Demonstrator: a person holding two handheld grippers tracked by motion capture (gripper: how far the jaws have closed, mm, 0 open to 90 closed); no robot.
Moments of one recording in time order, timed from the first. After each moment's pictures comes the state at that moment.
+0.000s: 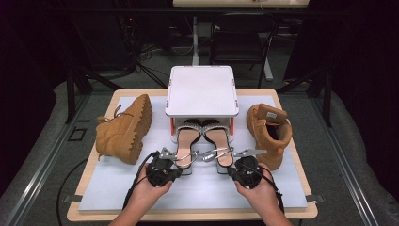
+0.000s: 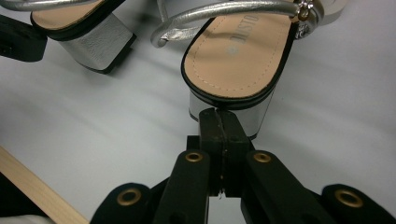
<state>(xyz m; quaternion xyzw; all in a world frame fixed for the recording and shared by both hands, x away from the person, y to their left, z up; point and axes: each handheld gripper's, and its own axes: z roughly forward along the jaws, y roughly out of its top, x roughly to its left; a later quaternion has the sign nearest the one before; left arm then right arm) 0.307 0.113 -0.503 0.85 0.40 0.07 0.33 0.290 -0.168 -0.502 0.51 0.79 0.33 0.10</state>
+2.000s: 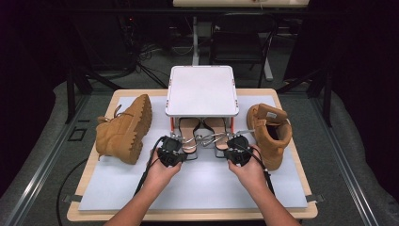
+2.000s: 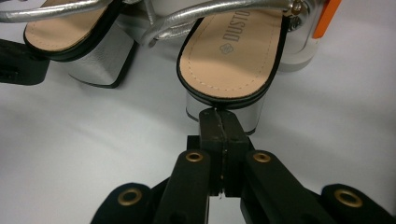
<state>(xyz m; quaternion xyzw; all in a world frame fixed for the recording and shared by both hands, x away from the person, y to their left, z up) 0.363 0.087 -0.512 0.83 0.46 0.08 0.31 0.352 -0.151 -0.501 0.55 0.78 0.29 0.12</state>
